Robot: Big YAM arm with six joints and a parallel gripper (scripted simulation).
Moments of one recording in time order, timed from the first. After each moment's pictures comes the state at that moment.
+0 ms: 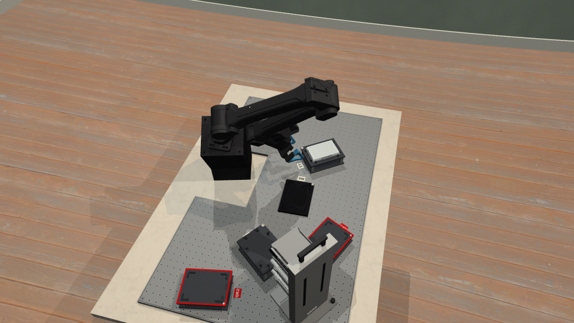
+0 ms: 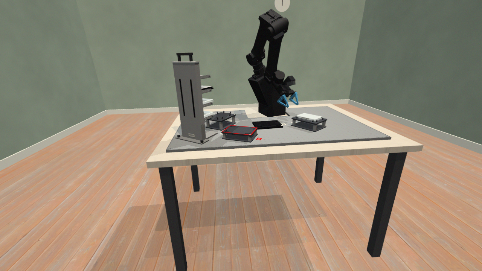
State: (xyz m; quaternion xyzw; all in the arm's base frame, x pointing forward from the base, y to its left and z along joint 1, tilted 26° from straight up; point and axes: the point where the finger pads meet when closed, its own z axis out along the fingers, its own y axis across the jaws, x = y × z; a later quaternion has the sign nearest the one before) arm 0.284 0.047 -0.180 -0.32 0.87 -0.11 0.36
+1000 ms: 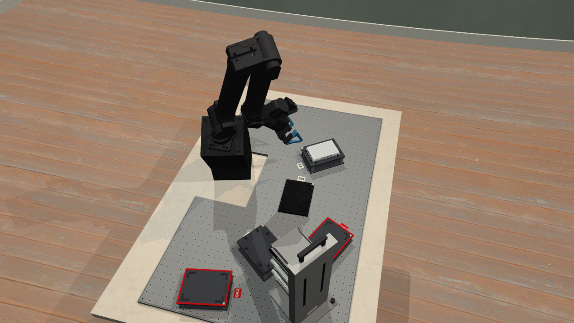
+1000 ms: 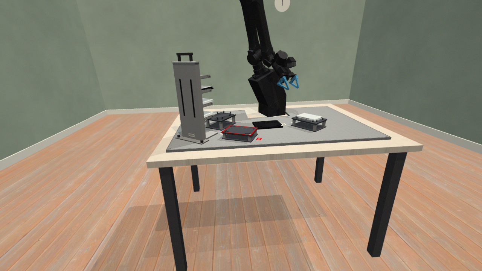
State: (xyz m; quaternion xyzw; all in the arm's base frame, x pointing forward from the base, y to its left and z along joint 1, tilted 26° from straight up) arm 0.268 0.090 -0.085 -0.33 0.87 -0.11 0.36
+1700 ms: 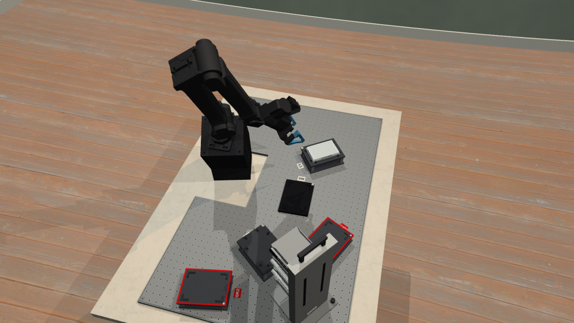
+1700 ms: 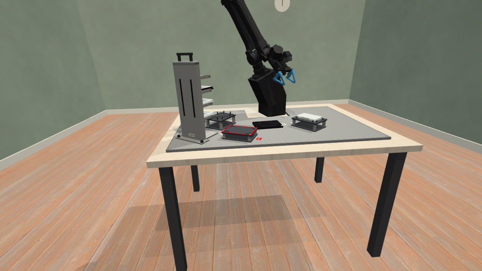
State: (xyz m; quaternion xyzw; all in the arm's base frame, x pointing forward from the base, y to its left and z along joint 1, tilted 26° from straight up) arm 0.278 0.077 -0.041 -0.31 0.88 -0.10 0.36
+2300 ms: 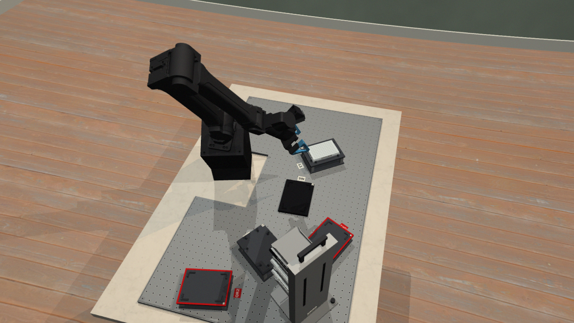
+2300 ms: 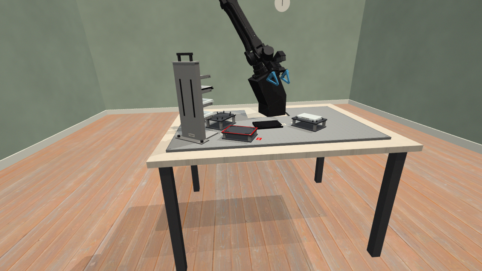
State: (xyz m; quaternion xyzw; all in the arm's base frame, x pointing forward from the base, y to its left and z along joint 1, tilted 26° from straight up) arm 0.302 0.035 -0.017 -0.31 0.87 -0.10 0.36
